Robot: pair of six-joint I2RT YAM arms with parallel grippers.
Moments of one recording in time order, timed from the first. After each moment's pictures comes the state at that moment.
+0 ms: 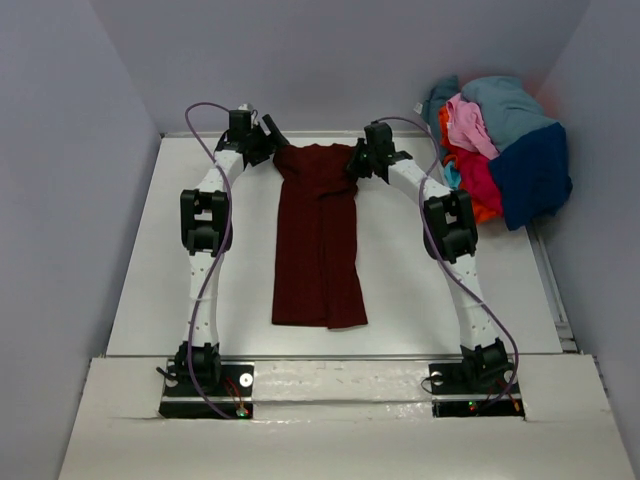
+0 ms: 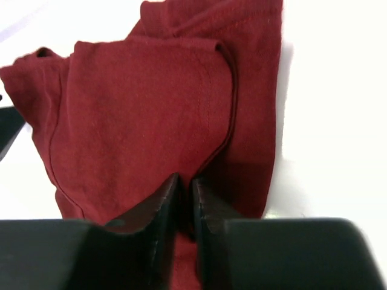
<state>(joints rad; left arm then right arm) -0.11 2.62 2.31 -0.26 0.27 -0.64 0.35 2.56 2.20 -0.28 -0.14 0.71</state>
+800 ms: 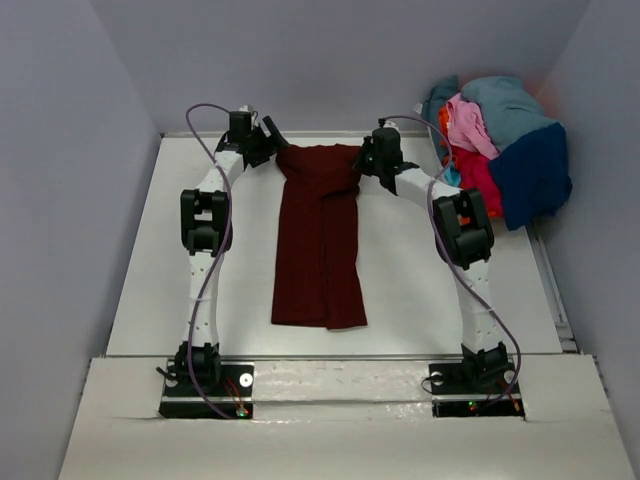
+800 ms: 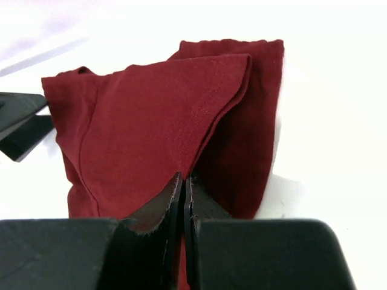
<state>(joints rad) -0.11 2.62 2.30 -0.26 0.27 -0.64 0.35 2.36 1.84 0.07 -0.01 0.62</state>
